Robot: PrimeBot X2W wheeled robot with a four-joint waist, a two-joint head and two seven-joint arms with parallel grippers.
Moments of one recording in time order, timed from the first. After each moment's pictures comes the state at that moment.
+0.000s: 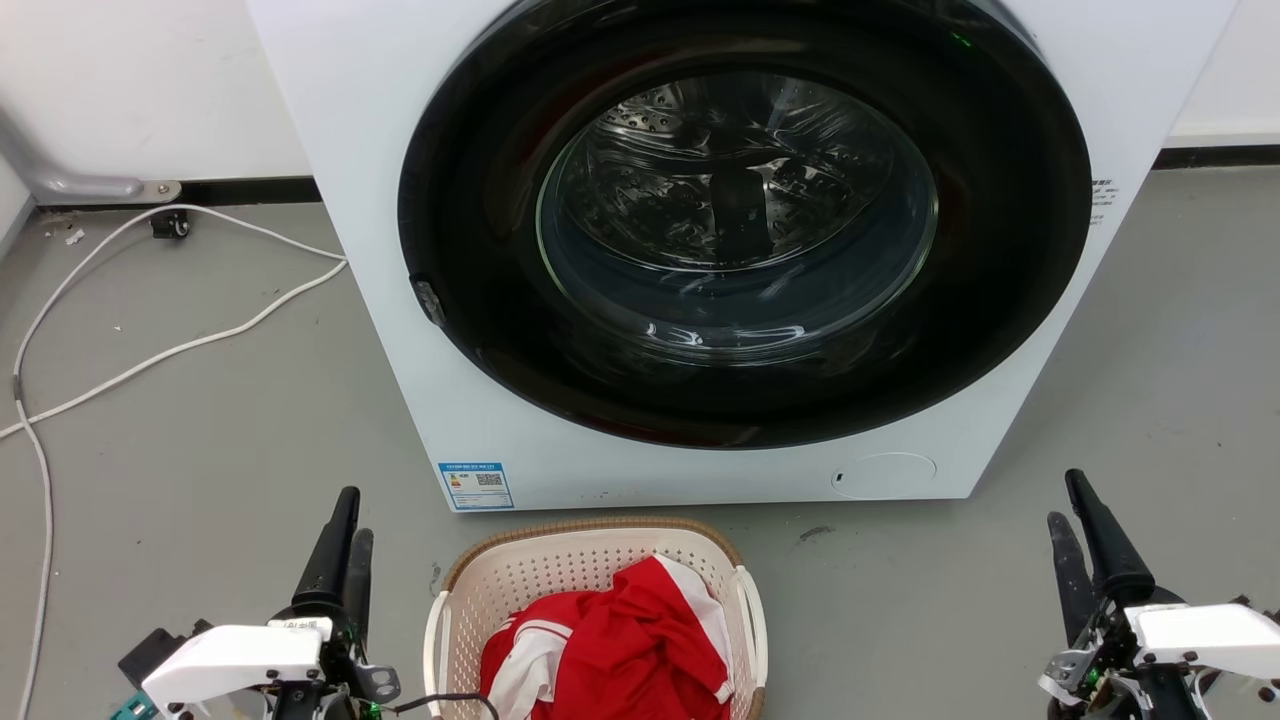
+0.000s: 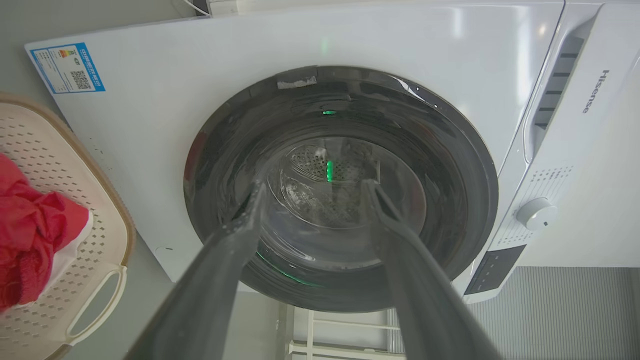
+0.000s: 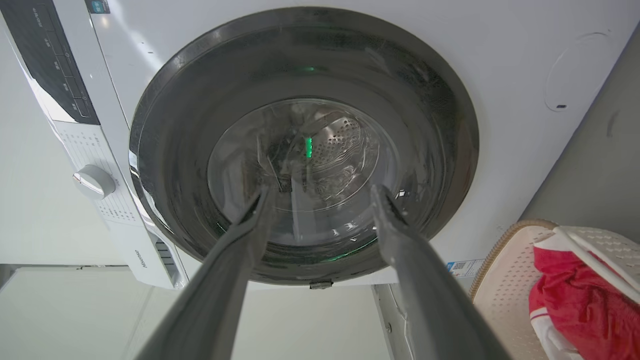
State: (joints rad) left arm -0.07 0.04 0.10 0.26 -1.57 -0.13 0.08; right arm -0.06 -0.05 -0.11 0.27 1.55 0.13 0.08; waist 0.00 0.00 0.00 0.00
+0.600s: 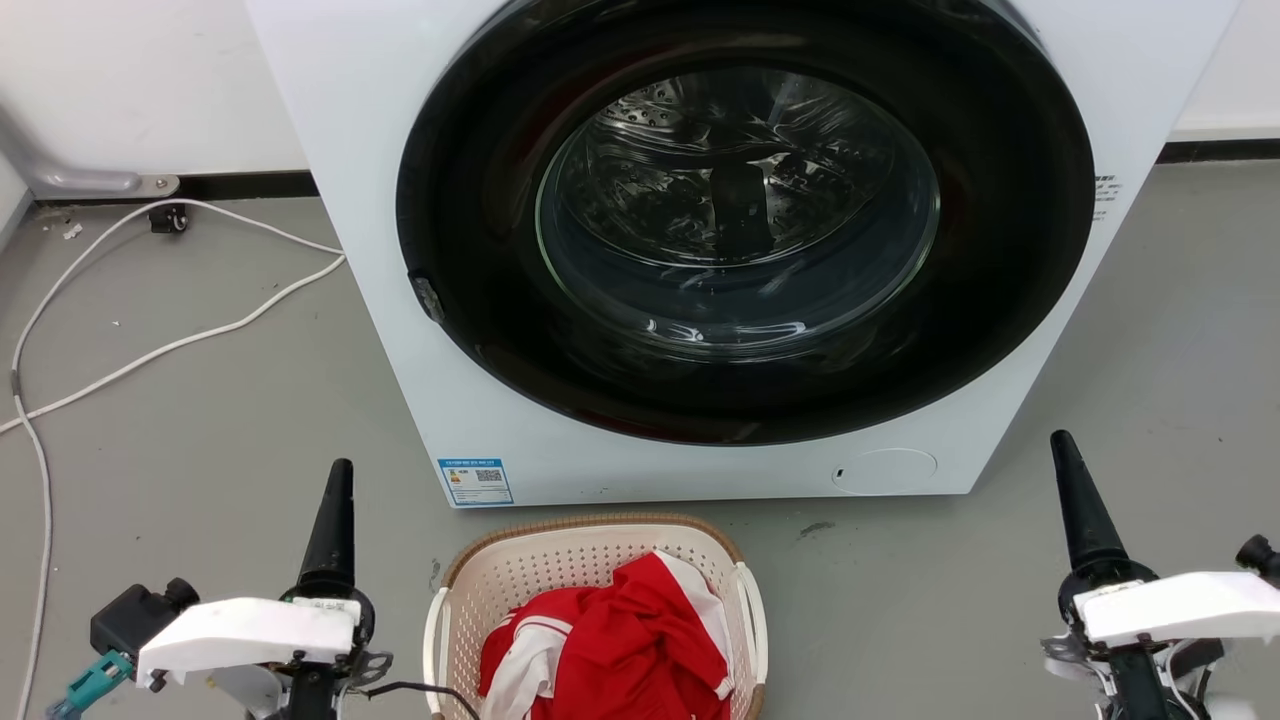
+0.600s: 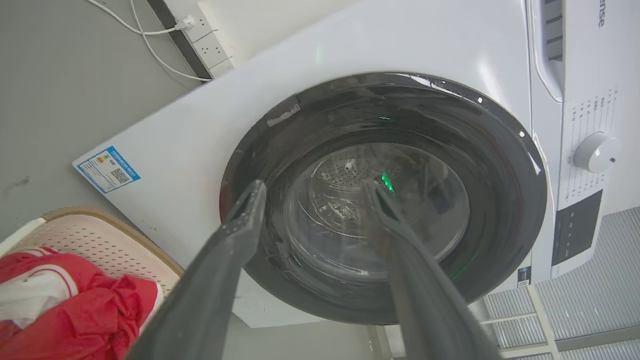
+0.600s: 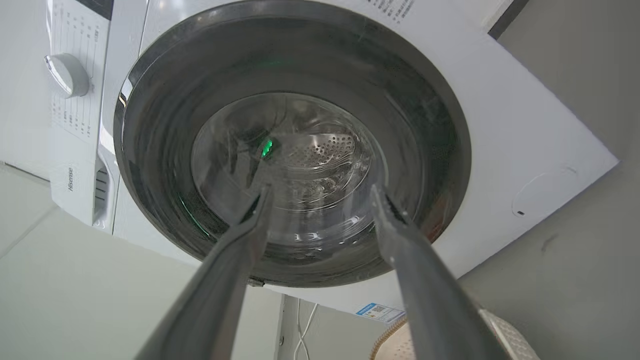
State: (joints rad) left arm -0.07 0.04 0.10 0.17 -1.20 -0.10 -0.01; right arm -0.06 -0.05 -0.08 0.15 1.10 0.13 -0.01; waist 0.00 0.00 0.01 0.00
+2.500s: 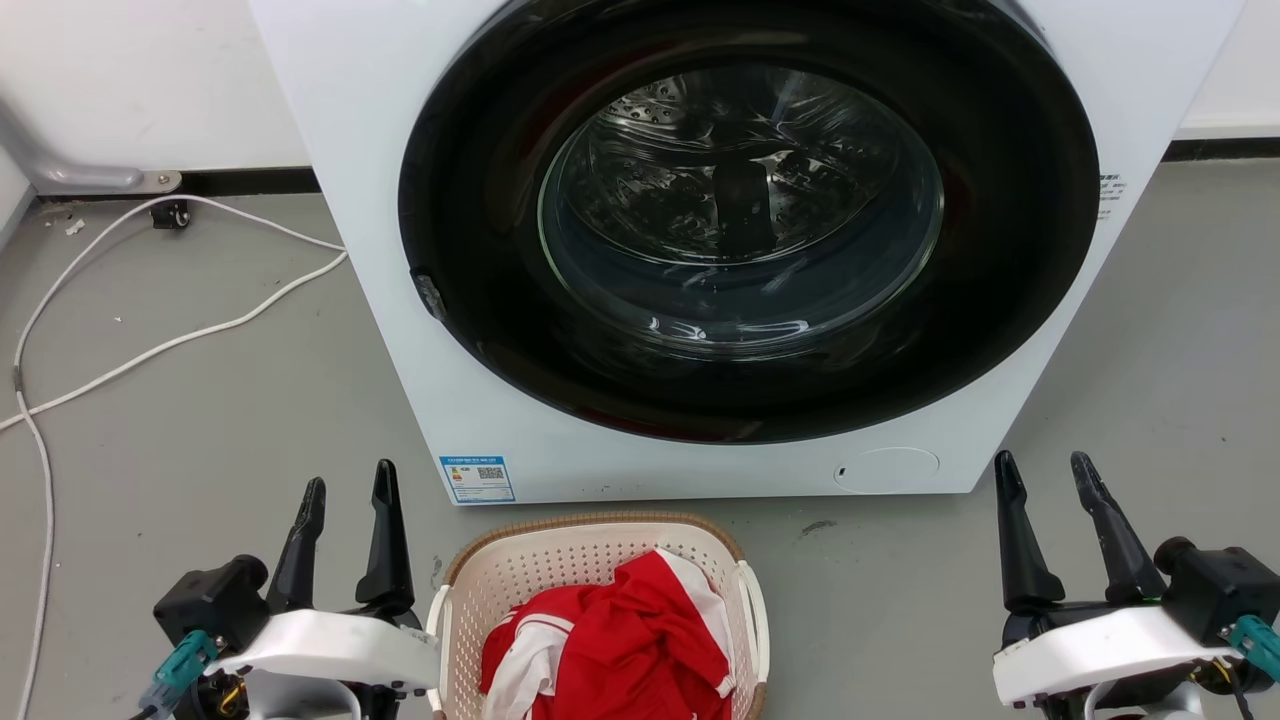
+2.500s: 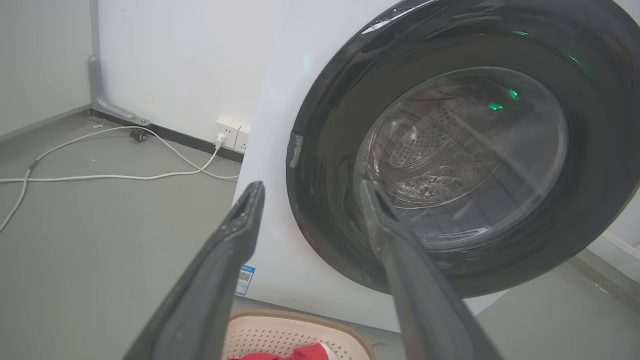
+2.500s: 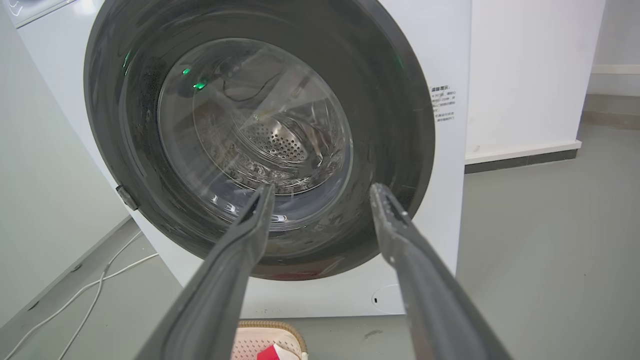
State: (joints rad) left arm -0.03 0.05 0.02 0.11 -0.43 -0.07 -0.18; right arm 0.01 -0.05 0.00 0.06 0.26 0.13 -0.18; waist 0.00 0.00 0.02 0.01
